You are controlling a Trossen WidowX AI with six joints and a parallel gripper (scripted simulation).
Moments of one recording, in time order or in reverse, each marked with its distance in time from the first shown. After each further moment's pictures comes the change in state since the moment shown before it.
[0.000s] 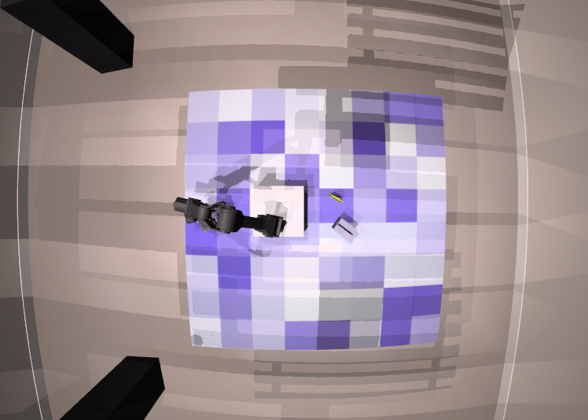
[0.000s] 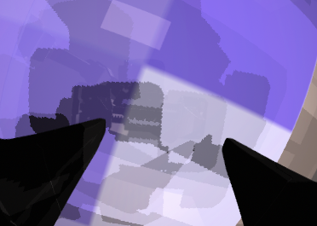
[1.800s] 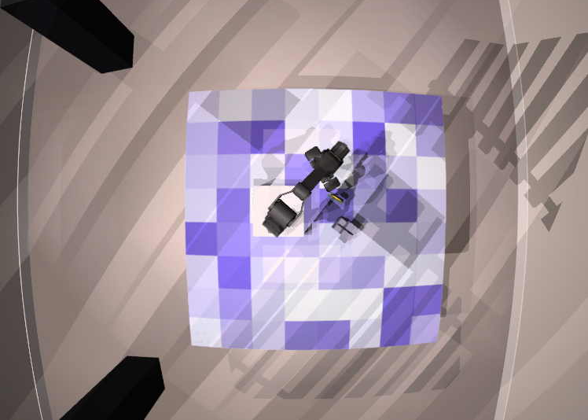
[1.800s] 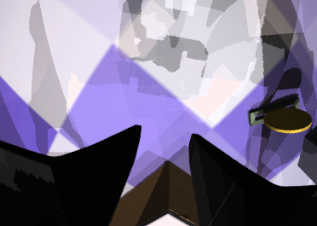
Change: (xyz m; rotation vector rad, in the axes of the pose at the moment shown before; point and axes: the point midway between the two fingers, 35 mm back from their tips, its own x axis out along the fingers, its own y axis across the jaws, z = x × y) arm -0.166 0.526 -0.050 -1.890 -0.020 0.267
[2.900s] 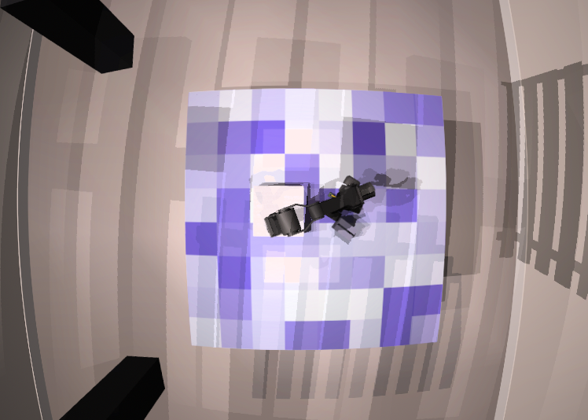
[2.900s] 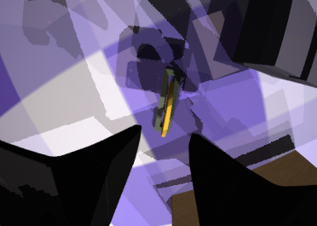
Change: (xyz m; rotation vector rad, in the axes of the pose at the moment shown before) arm -0.001 -0.146 0.009 1.108 -0.048 -0.013
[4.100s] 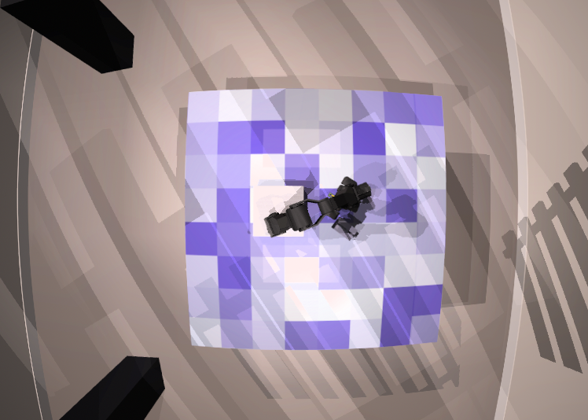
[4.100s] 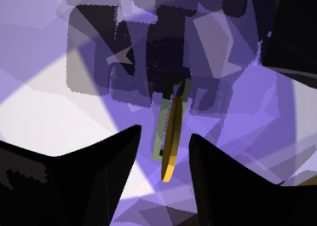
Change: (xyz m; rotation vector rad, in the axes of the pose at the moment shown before) arm 0.056 0.002 0.000 -0.001 0.001 0.000
